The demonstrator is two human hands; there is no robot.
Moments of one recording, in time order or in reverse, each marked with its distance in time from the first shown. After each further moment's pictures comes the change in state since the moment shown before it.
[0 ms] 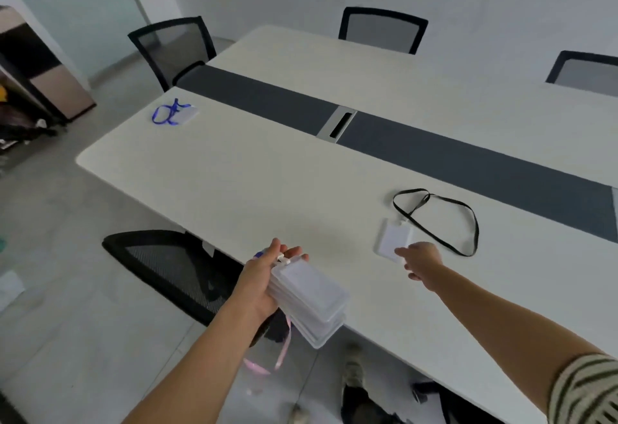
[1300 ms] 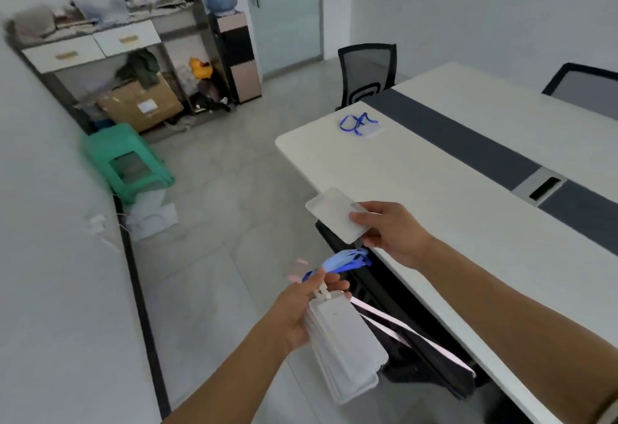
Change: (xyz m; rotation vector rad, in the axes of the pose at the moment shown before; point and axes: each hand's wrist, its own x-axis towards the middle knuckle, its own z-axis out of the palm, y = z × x) left_hand -0.114 0.127 -0.270 -0.184 0.106 0.092; right_hand -0.291 -0.242 0.335 0.155 -0.895 -0.529
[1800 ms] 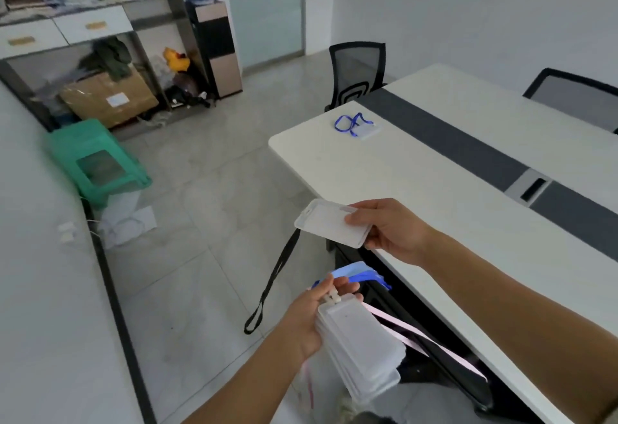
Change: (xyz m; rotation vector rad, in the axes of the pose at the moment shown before) left_hand 0.032 0.020 -0.030 -0.157 -0.161 -0.077; right_hand 0.018 -0.031 0.046 -0.121 -0.043 0.075
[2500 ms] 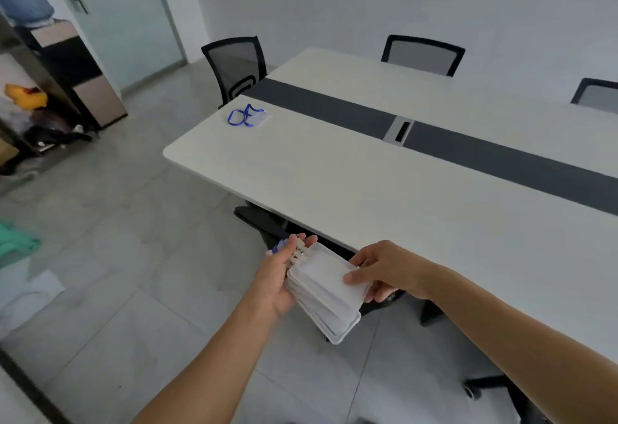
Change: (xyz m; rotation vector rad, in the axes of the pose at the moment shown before) left_hand 0.000 -0.060 0.053 0.176 -0.158 -0.001; right_hand -0.179 0.124 -0.054 -0.119 0.199 0.245
